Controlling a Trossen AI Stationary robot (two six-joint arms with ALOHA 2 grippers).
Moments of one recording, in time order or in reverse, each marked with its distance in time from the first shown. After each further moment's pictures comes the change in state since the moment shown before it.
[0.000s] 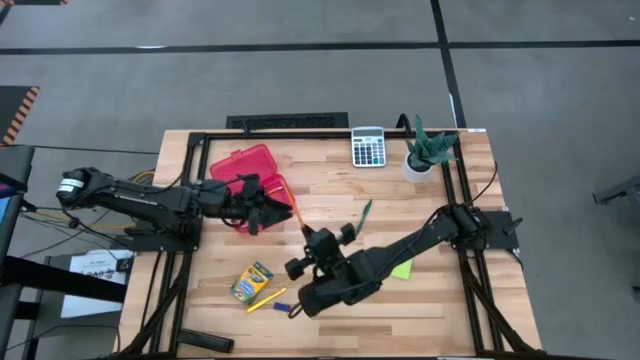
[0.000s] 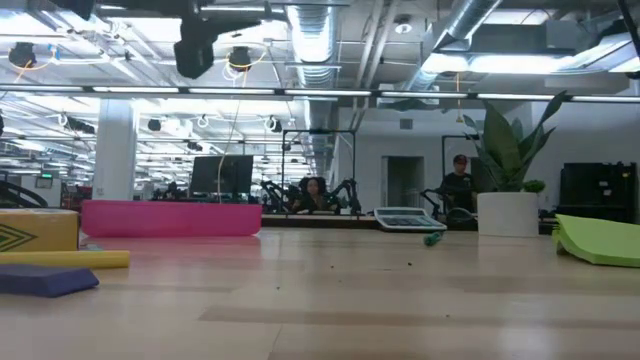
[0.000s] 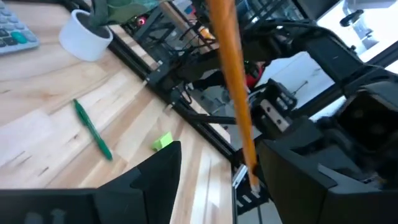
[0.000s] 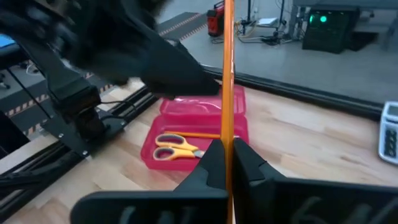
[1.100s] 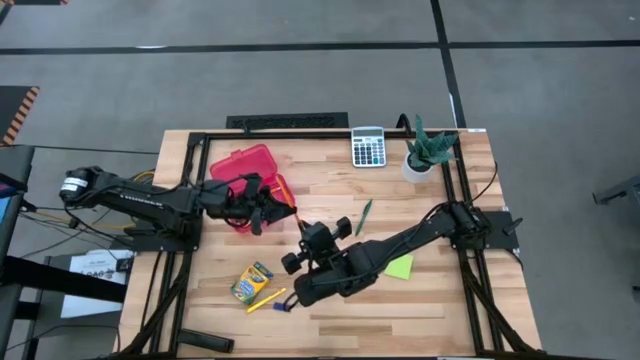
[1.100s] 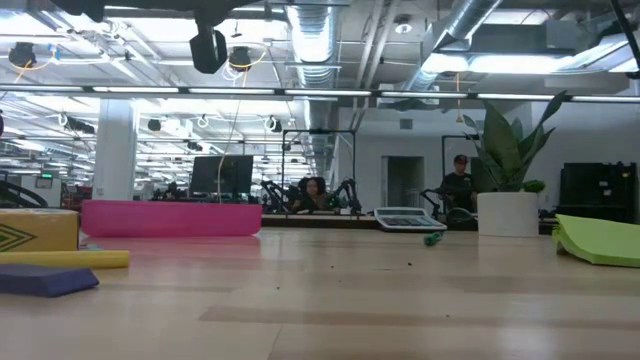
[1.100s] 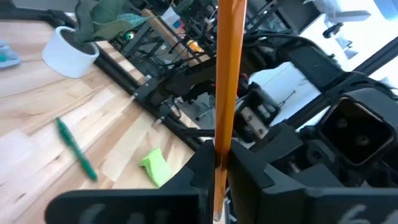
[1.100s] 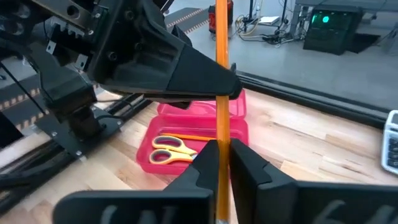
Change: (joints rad) left arm 0.006 0.045 -0.001 0.119 -0.002 0.020; right arm -0.028 -0.006 0.000 0.006 -0.043 -0.069
